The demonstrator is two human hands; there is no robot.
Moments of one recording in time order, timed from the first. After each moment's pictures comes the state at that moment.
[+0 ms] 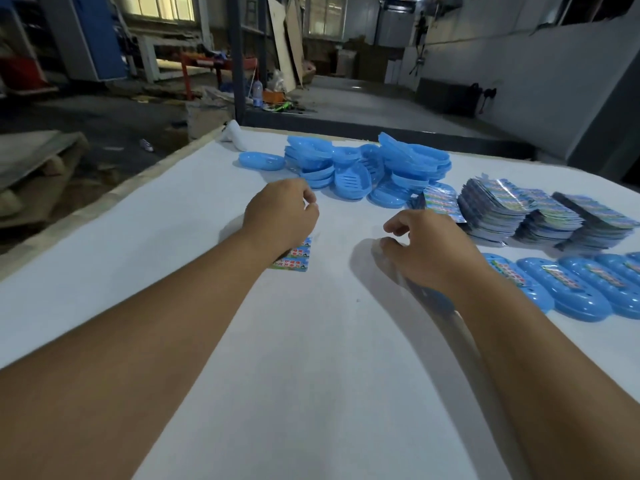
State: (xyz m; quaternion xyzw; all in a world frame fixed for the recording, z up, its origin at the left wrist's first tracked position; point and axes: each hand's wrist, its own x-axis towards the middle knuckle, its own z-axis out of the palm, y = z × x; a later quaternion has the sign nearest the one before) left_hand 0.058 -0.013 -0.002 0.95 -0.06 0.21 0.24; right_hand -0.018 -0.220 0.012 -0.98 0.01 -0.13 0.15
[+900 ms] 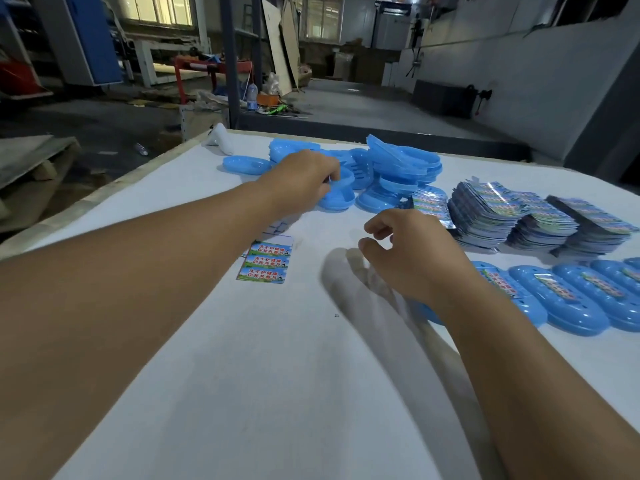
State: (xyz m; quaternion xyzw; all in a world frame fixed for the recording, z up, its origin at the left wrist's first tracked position) left_hand 0.116 -0.048 0.038 0.94 -0.26 0.18 0.12; right_hand -0.018 -0.219 0.017 -0.97 -0.01 -0.14 0.20
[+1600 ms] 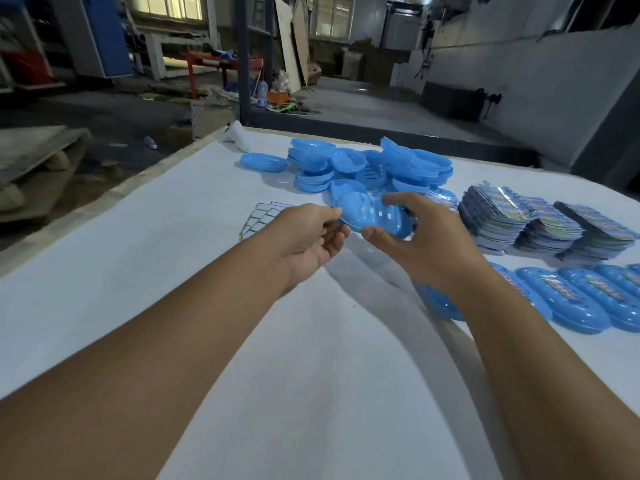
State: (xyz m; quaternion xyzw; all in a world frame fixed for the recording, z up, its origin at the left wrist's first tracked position) left_hand 0.001 -0.046 0.025 0.50 0.08 -0.15 0.85; right_hand -0.014 -0.224 0.013 -0.94 -0.06 -0.20 0.28
